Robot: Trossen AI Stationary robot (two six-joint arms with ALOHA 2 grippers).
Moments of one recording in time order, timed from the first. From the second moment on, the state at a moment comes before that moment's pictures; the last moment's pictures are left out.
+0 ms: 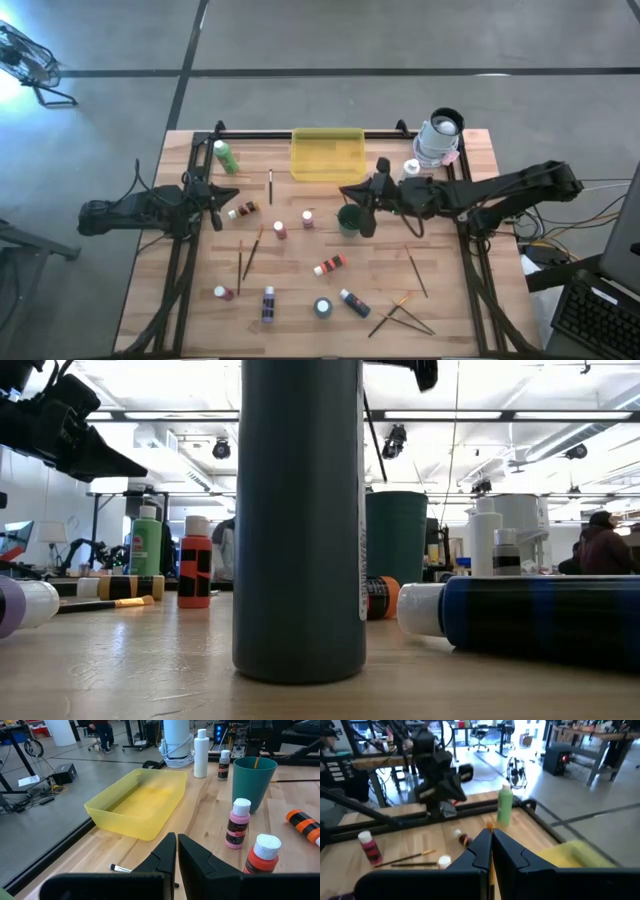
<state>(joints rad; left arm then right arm) -0.01 0.00 0.26 -0.52 -0.44 -0.02 0.14 1.28 0.98 0.10 0.44 0.15</state>
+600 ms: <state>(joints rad) -0.01 0.00 0.26 -0.52 -0.44 -0.02 0.13 1.28 0.76 0.30 0.42 0.14</state>
